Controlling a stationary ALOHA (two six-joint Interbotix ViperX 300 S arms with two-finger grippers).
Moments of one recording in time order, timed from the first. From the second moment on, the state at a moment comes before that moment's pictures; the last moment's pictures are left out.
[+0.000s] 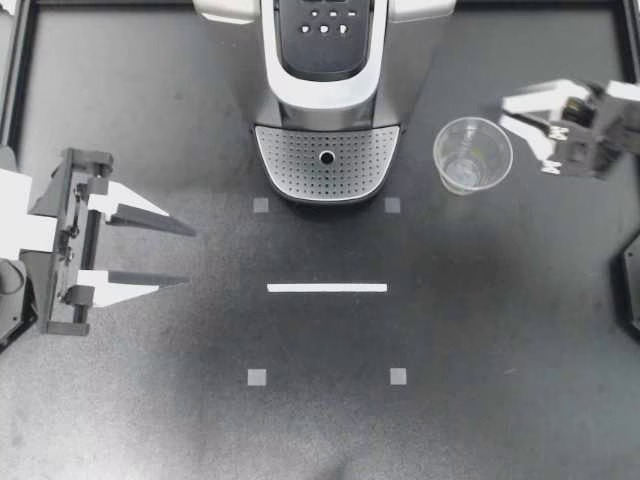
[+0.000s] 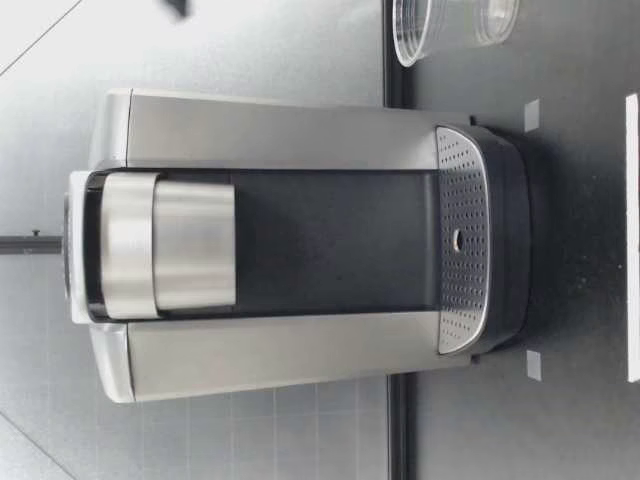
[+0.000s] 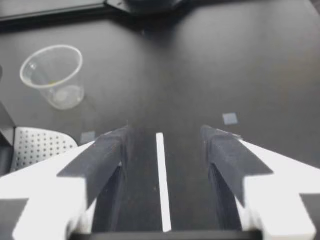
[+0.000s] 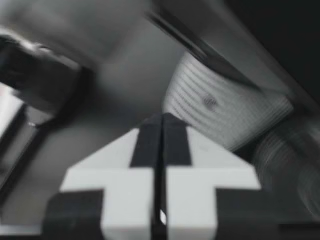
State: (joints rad) left arm -0.09 -0.70 1.00 0.93 0.06 -0.83; right arm -0.44 -0.74 1.14 0.08 -0.02 0.68
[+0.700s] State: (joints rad) left arm -0.03 -0.70 1.03 0.93 0.04 -0.83; right arm -0.57 -0.55 1.25 0.07 0.02 0.77
